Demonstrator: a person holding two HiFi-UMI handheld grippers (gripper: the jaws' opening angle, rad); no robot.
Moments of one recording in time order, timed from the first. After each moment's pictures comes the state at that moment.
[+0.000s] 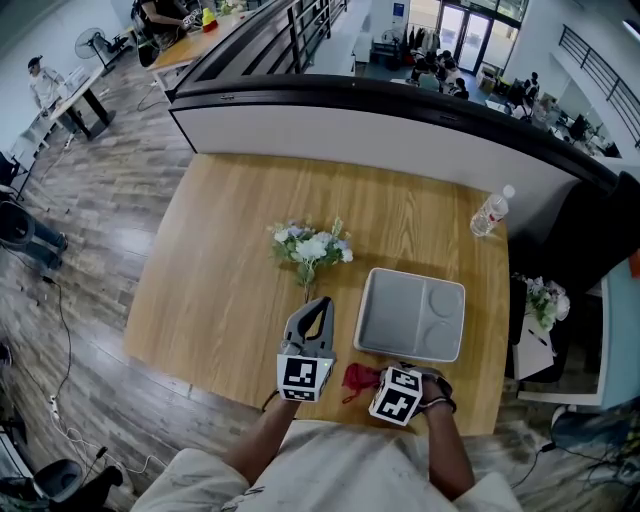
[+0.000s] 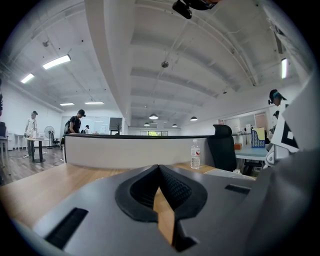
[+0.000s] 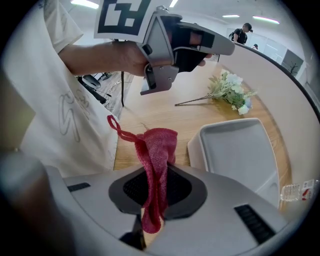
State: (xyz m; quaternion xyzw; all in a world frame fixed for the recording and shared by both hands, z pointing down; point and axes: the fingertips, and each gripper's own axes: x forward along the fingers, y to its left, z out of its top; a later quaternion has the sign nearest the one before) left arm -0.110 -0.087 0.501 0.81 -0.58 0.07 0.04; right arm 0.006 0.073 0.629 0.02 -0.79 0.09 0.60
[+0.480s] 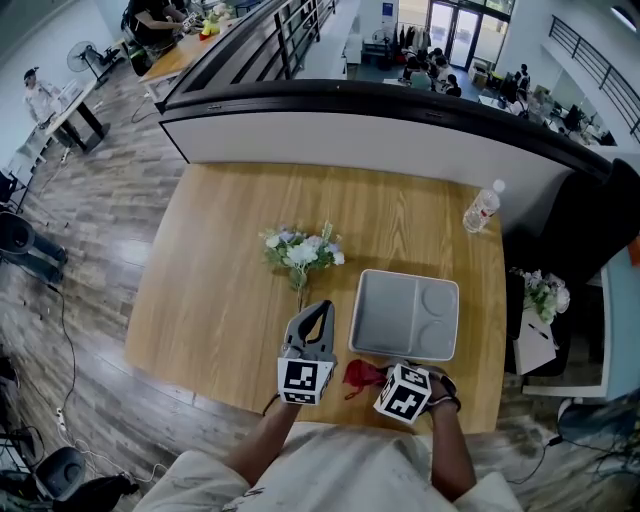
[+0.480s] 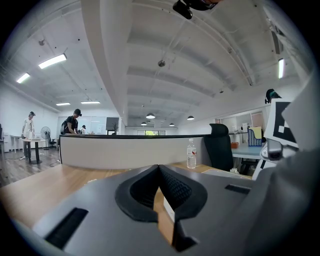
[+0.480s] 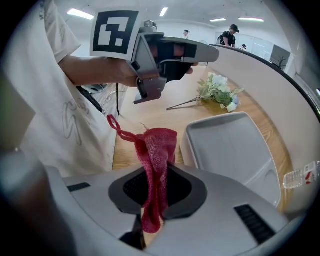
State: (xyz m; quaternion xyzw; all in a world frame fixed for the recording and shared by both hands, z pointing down) left arm -0.093 -0.090 0.504 0.82 -0.57 0.08 0.04; right arm 0.017 0.059 0.618 0.05 -0.82 0.12 0.56
